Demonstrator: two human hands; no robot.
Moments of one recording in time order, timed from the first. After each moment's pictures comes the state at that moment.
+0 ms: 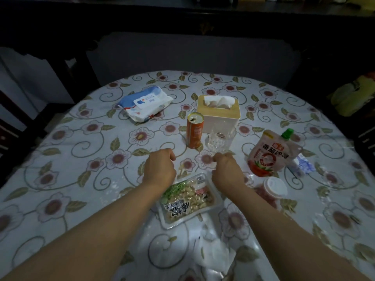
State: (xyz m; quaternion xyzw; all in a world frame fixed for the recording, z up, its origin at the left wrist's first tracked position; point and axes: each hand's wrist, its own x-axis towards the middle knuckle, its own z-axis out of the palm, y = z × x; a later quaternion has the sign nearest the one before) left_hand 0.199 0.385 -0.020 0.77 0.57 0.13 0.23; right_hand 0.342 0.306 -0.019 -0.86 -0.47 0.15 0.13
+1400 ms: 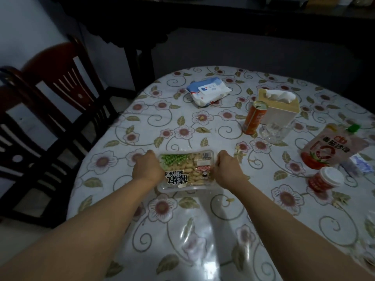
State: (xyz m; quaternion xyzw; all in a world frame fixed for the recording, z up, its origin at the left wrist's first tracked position) left_hand -0.028 0.340 -0.016 0.64 0.72 0.08 0.27; right_hand 0.157 0.286 -0.005 -0.80 -0.51 0.26 0.16
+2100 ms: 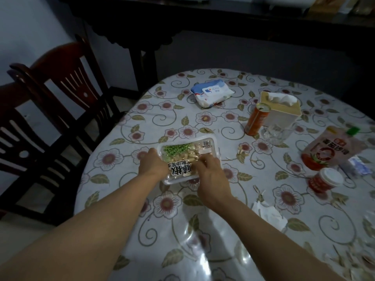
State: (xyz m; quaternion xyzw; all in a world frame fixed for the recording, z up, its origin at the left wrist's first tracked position) left_hand -0.035 0.339 -0.017 0.56 0.74 0.15 0.34; right_hand 0.104 0.253 -0.013 -0.69 -0.70 0.09 0.16
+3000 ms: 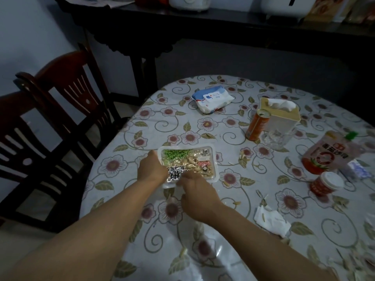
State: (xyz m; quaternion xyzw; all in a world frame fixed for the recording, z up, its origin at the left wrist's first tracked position) left_hand -0.051 0.344 -0.009 0.62 0.72 0.14 0.29; right_hand 0.063 0.246 0.019 -0.66 -0.72 0.21 0.09
